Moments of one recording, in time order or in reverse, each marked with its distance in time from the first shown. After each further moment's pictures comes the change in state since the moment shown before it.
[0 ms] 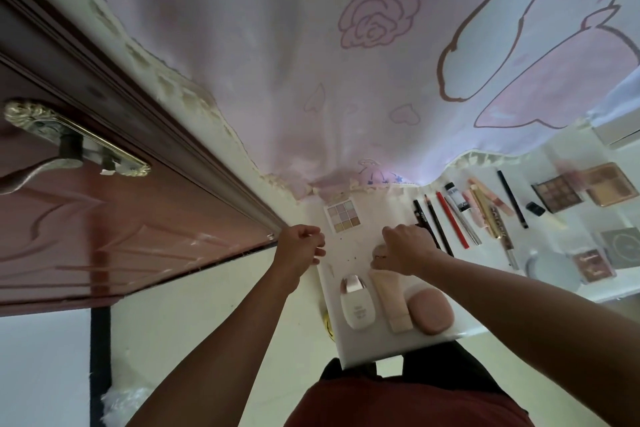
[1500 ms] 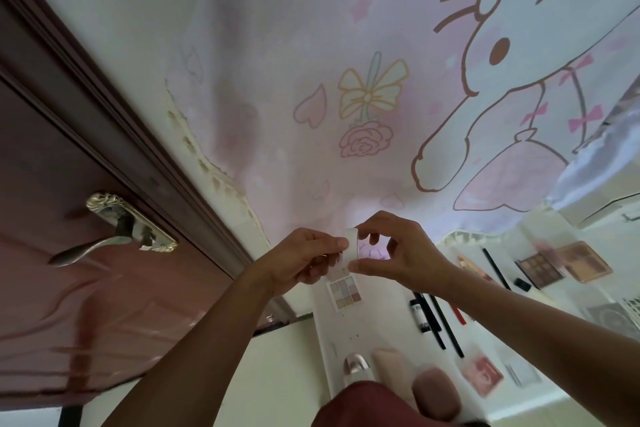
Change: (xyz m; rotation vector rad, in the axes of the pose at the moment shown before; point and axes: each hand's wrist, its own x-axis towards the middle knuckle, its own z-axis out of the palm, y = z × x) left_hand -0.061 0.146 -0.033 0.121 -0.583 0.334; right_hand -0.068 -0.014 -0.171 0.861 0.633 -0.498
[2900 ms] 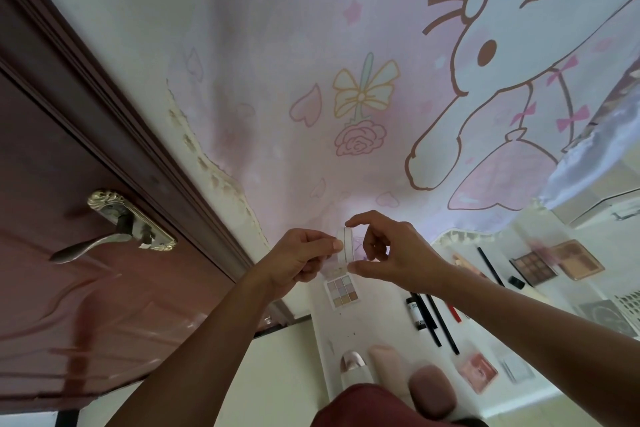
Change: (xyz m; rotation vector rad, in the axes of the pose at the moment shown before) left_hand -0.011 0.001 0.013 -0.036 0.118 0.037; right_hand -0.008 -0.008 -0.003 -0.057 -0.094 0.063
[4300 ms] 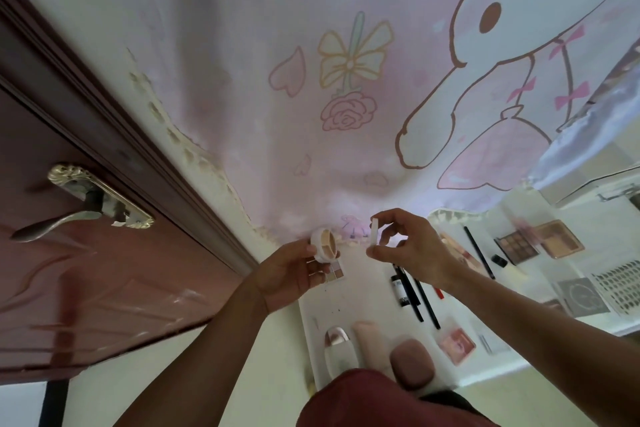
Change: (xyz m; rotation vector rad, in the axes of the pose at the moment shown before) left_hand 0.017 -0.074 0.006 -0.627 -0.149 -0.135; right_hand -0.027 0.053 0.000 0.256 0.122 0.337
